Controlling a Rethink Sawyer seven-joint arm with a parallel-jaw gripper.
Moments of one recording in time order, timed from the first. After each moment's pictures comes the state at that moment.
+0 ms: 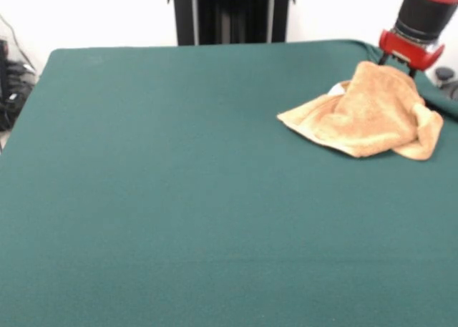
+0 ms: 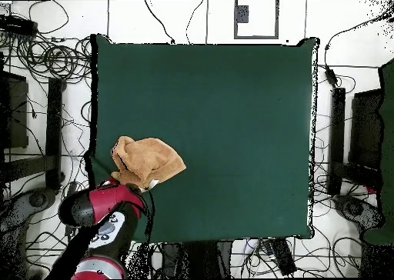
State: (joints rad) arm 0.47 -0.41 -0.16 1.78 0.13 0.29 2.81
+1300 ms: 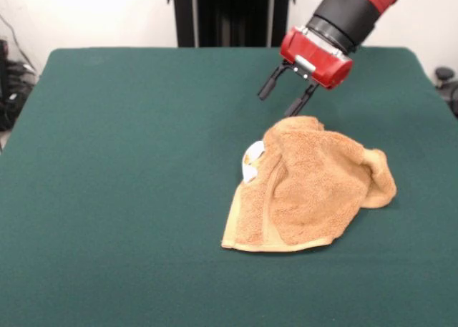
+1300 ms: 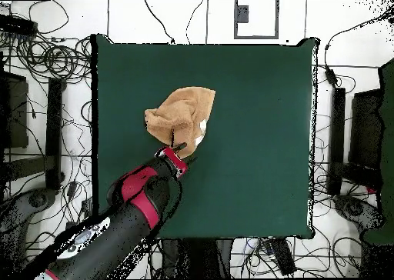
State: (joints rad) arm 0.67 -0.05 -0.80 1.59 0.21 0.07 2.81
